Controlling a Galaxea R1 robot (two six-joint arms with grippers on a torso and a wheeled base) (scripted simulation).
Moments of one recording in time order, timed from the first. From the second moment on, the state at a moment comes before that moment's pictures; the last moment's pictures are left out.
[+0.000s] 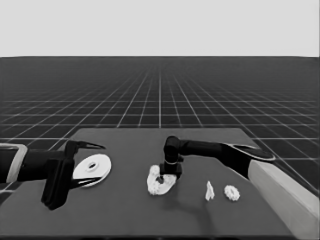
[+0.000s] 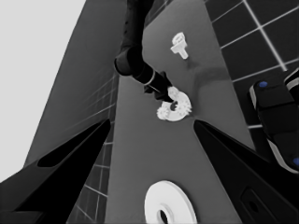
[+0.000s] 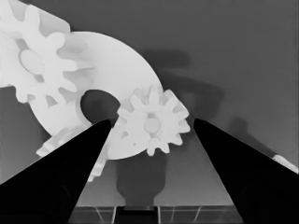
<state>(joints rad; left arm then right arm) -0.34 1.75 -0.42 0.31 0.68 0.35 -0.15 2.95 -1.65 -0.33 -1.48 1.31</state>
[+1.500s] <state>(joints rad) -0.34 1.75 -0.42 0.31 0.68 0.35 -0.22 2.15 -1.25 -0.34 -1.32 0.95</state>
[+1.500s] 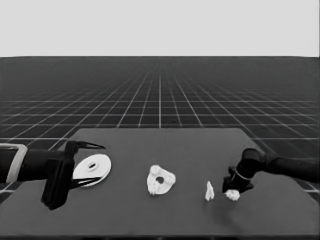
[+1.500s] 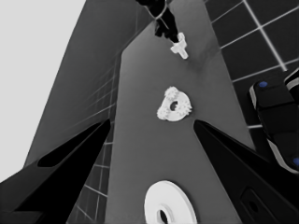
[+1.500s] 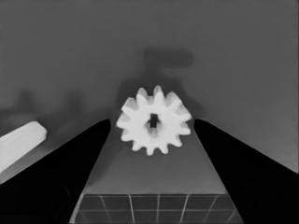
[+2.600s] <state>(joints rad) -0.34 1.75 -0.42 0.31 0.68 0.35 0.00 2.09 -1.12 -0.16 -1.47 0.97</state>
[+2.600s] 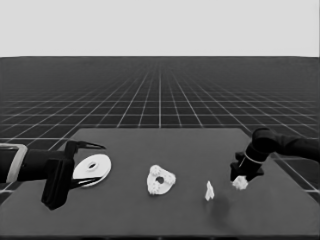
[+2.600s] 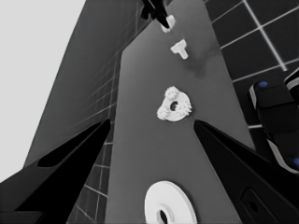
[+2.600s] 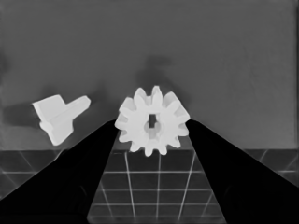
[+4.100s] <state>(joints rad) -0.34 1.75 -0.42 0.31 0.68 0.35 -0.10 3.09 -1.78 -0.28 -1.50 1.41</state>
